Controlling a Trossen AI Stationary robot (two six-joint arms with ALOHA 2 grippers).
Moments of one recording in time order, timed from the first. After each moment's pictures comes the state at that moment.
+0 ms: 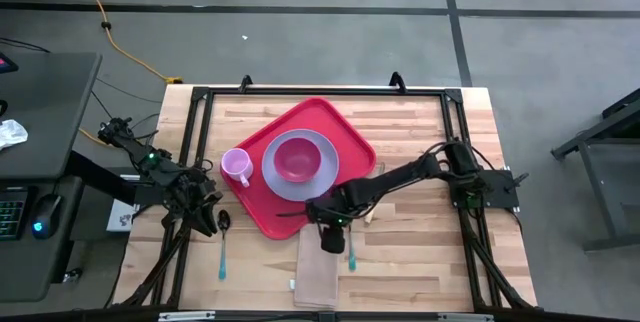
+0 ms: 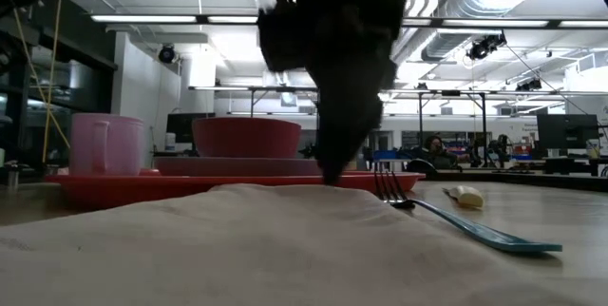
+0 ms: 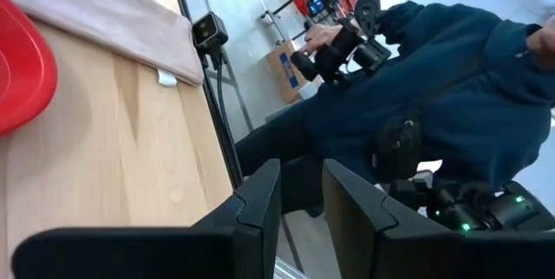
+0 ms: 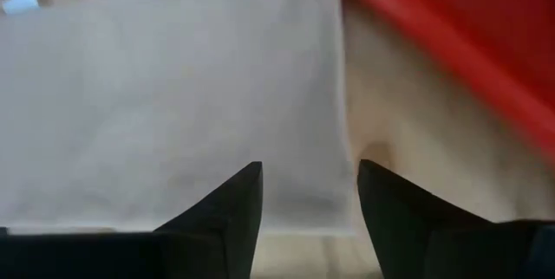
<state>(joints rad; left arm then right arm) -0.61 0.02 0.16 -0.29 0.25 -0.89 0.23 2.09 1.52 -0.63 -0.17 0.47</state>
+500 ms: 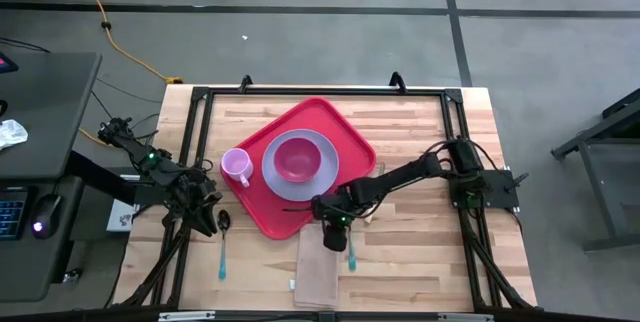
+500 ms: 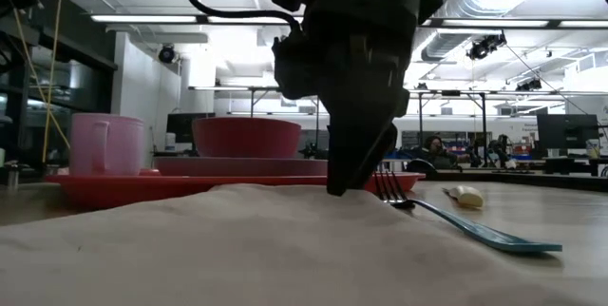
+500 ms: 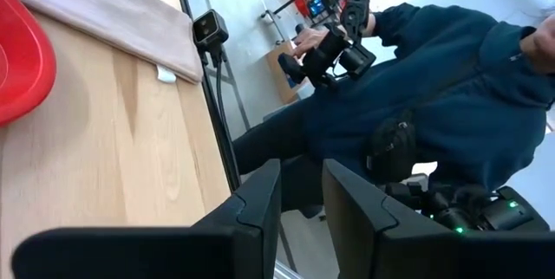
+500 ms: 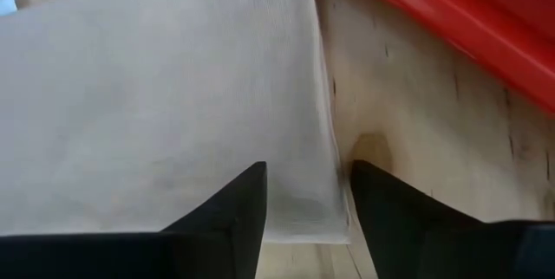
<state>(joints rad) -0.61 0.02 0.16 -0.29 0.26 -0.91 0.22 2.08 1.39 -0.48 -0.20 0.52</state>
